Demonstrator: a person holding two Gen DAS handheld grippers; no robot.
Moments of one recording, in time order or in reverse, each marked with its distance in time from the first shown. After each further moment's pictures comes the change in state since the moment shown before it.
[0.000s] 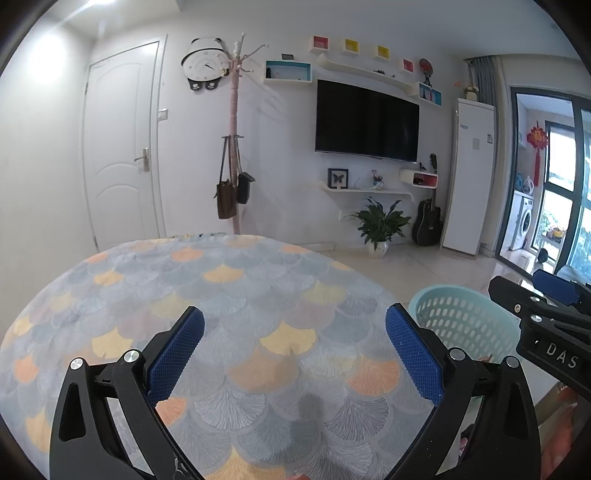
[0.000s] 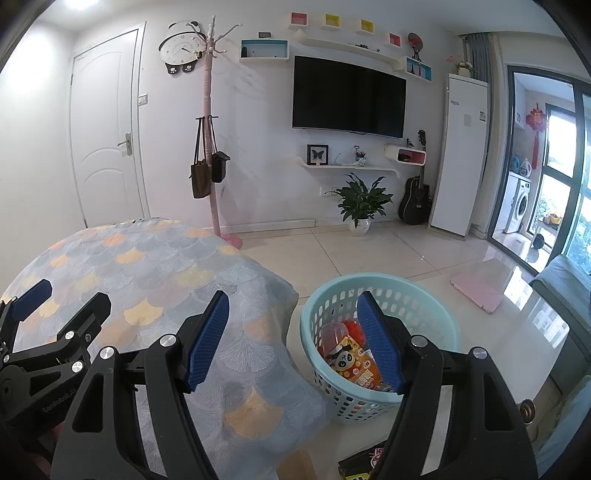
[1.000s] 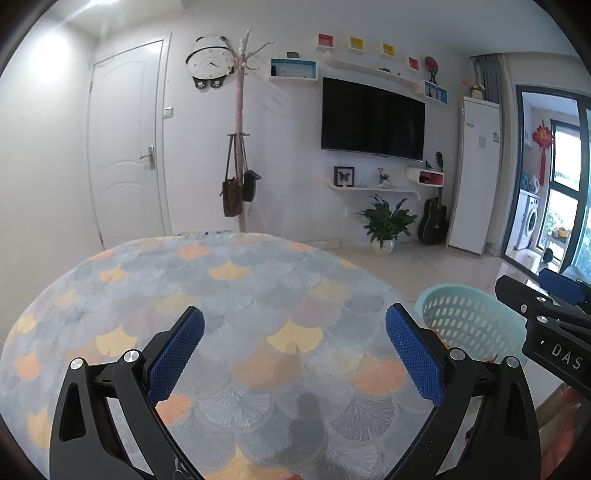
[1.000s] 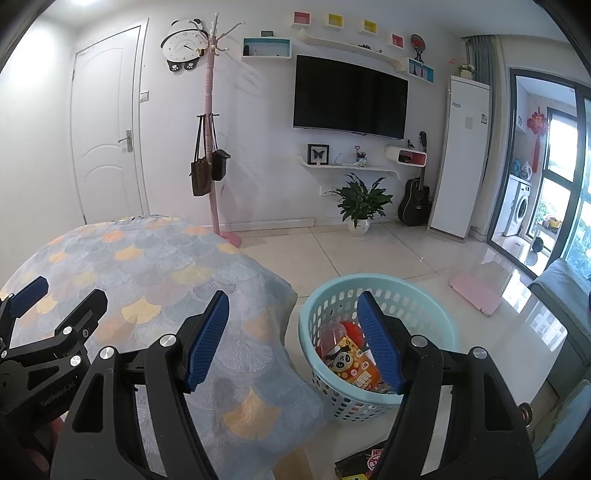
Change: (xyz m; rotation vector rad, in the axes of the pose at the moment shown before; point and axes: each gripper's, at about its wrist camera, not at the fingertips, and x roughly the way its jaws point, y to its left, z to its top) left arm -0.003 0.001 0.001 -0.005 0.015 0.025; right arm 0.002 0.001 0.002 -0.016 0.004 -0.004
